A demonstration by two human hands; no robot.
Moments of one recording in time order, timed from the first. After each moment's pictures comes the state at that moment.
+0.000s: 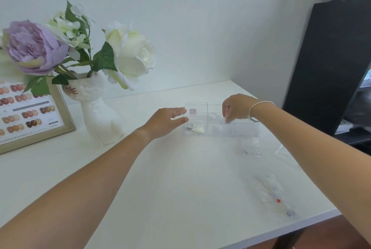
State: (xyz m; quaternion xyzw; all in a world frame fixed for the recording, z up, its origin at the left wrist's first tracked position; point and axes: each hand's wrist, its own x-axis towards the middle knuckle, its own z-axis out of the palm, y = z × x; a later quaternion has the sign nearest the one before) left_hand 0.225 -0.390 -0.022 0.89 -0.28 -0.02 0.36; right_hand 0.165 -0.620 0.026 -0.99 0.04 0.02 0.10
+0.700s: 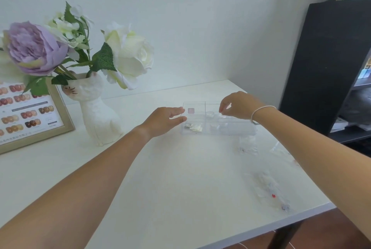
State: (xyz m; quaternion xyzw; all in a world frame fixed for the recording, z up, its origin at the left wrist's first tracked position) left_hand 0.225 -0.389 -0.021 0.89 -0.29 -0.03 0.34; right_hand 0.155 -0.627 0.018 -0.99 0.02 -0.09 0.12
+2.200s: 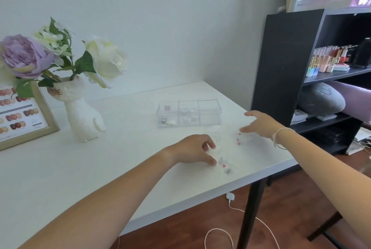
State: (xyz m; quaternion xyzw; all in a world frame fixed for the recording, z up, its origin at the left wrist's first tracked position) left_hand 0.076 -0.480 -0.032 0.86 -0.39 -0.20 0.27; right_hand 0.026 -0.712 -0.022 -0.89 0.23 -0.07 0.40
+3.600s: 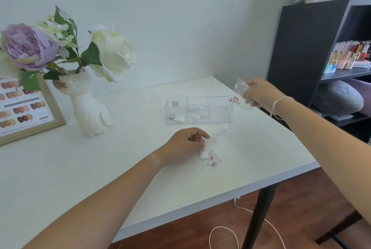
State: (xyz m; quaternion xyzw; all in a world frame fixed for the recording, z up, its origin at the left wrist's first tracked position) left_hand 0.100 -0.445 -0.048 0.79 -0.32 -0.18 0.49; right_hand 0.066 -0.681 0.044 -0.85 0.18 -0.14 0.48
